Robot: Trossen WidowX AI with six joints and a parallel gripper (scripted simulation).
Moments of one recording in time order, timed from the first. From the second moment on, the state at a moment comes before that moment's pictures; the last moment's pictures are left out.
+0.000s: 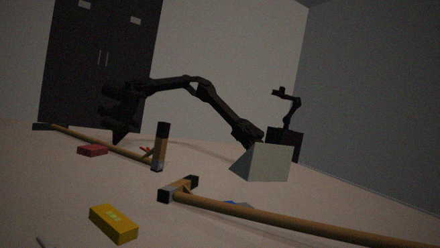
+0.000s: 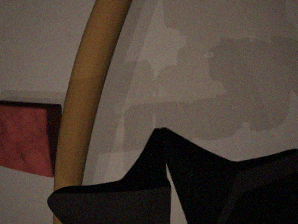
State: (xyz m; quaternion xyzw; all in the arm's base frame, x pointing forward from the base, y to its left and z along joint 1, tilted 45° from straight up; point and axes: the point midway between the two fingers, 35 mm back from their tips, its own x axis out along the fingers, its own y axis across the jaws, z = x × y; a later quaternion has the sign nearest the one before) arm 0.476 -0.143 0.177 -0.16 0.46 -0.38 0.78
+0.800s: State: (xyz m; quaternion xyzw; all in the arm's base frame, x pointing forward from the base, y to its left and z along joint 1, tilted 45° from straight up) arm 0.493 -0.136 0.169 -0.17 0.47 -0.37 0.79
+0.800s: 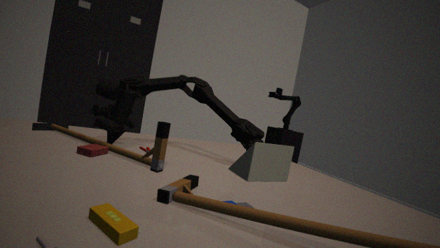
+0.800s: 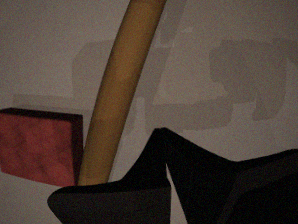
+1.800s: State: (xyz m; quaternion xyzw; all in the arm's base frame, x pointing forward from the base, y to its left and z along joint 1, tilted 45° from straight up) arm 0.517 -0.121 0.160 -0.17 0.47 -0.37 0.79
